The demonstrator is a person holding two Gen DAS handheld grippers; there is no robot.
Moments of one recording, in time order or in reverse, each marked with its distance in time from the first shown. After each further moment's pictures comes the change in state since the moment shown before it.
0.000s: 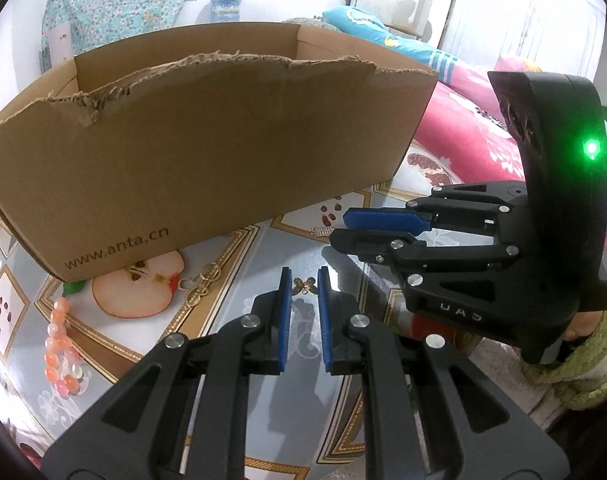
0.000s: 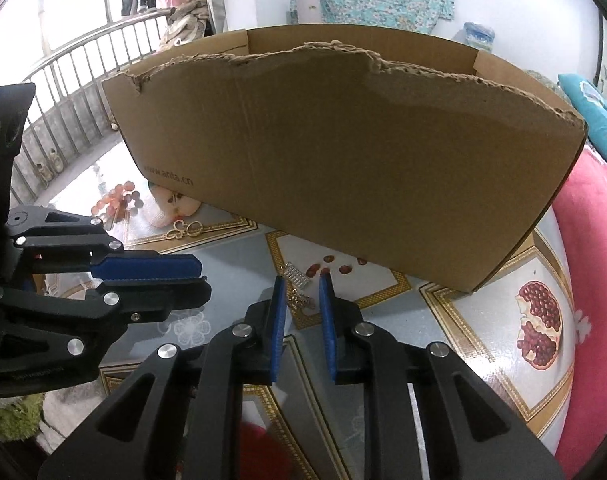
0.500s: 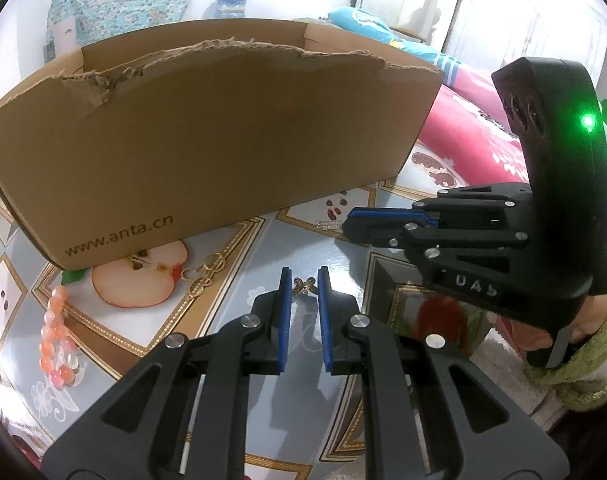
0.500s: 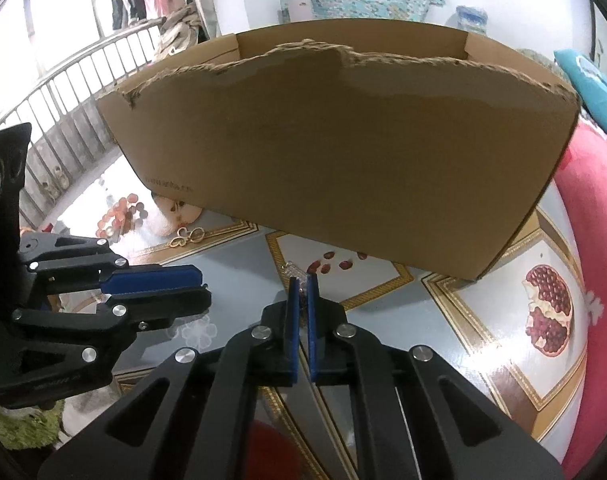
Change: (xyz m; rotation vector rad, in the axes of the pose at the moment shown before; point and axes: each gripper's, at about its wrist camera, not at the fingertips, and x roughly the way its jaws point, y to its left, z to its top) left arm 0.001 0.004 -0.004 -0.019 -0.005 0.003; right arm 0.000 -0.009 0.000 0.081 0.010 0.047
